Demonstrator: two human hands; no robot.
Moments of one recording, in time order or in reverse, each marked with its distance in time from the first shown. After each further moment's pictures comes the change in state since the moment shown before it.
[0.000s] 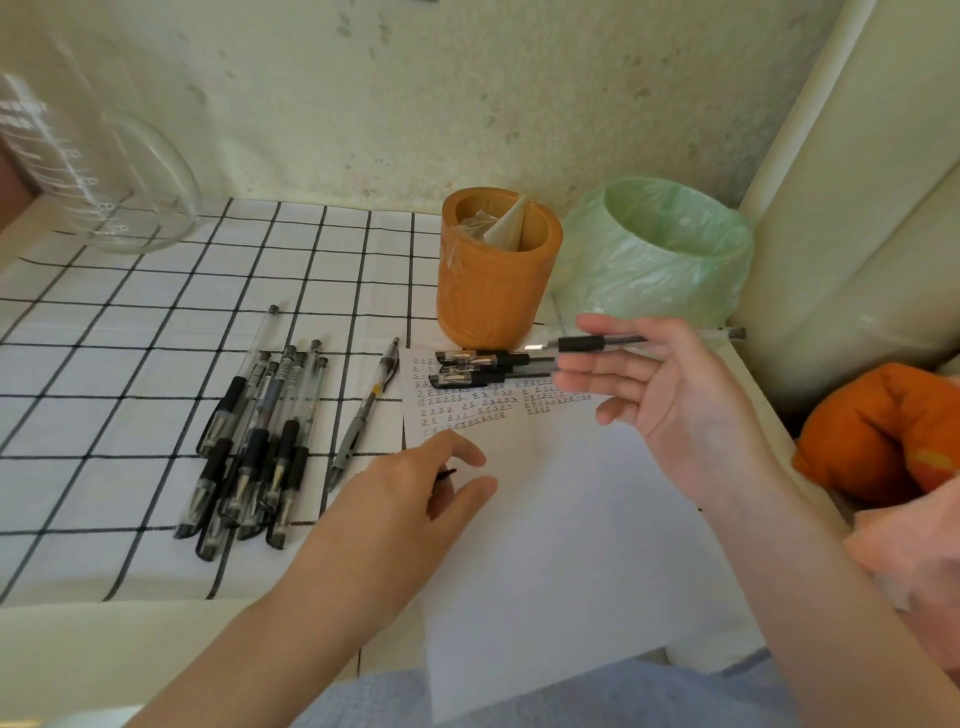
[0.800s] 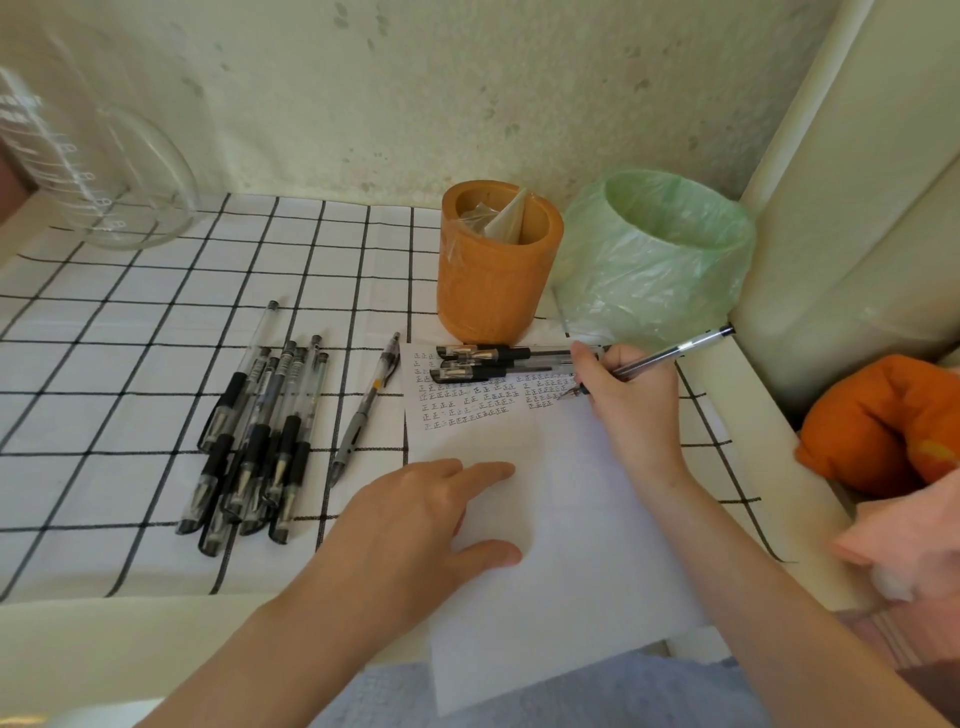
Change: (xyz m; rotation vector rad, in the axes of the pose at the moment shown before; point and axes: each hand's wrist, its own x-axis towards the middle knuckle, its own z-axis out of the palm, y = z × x) left_hand 0.001 -0.004 0.010 0.418 -0.160 0.126; right_hand 0.037 0.061 -0.004 -0.445 0.384 -0.325
